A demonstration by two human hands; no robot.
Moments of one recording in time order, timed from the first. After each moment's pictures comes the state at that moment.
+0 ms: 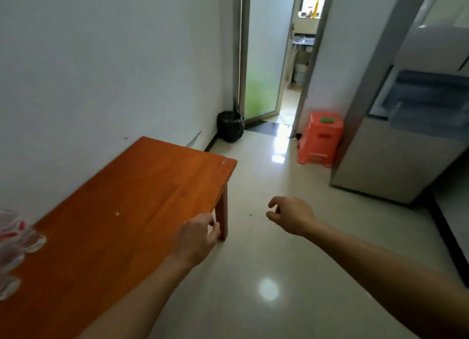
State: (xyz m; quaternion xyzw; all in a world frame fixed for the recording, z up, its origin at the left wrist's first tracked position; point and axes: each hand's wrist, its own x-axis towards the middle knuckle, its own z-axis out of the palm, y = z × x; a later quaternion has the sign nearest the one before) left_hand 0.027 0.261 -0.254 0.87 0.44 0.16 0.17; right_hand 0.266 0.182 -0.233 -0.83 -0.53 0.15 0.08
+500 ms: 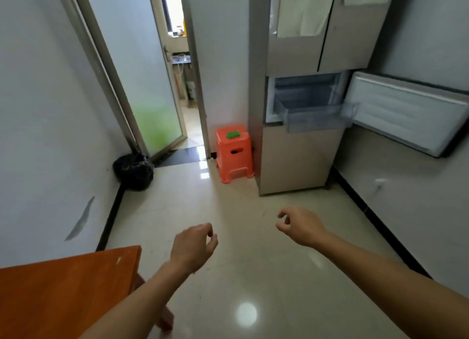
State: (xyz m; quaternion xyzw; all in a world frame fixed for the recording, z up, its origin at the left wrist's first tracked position) left_hand 0.386 0.394 -0.257 0.97 0.21 0.06 0.11; right_hand 0.562 0.180 -0.247 -0.94 -0.29 0.12 0.15
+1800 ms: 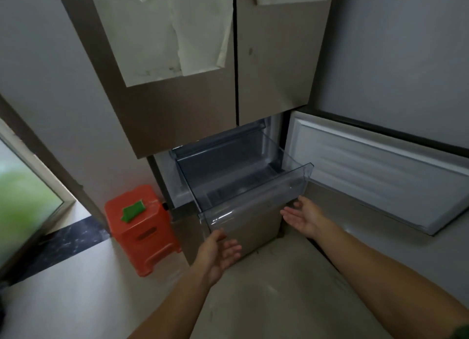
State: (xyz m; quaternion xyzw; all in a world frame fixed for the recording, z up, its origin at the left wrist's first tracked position) left_hand 1.196 0.422 -0.283 0.43 0.37 -0.13 0.81; right_hand 1.321 0.196 -0.284 -0.50 0.30 0.20 0.78
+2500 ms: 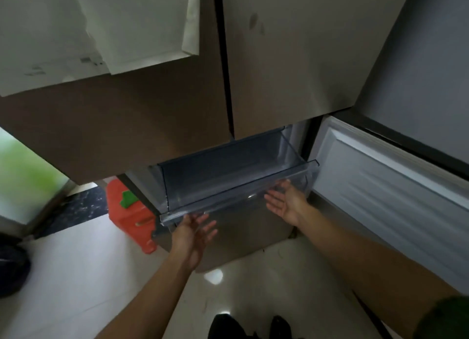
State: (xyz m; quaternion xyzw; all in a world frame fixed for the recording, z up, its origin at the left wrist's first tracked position) left_hand 1.380 0.446 -0.323 0.38 0.43 0.05 0.82; right_hand 1.538 0.243 -0.328 -0.52 0.25 0.31 0.76
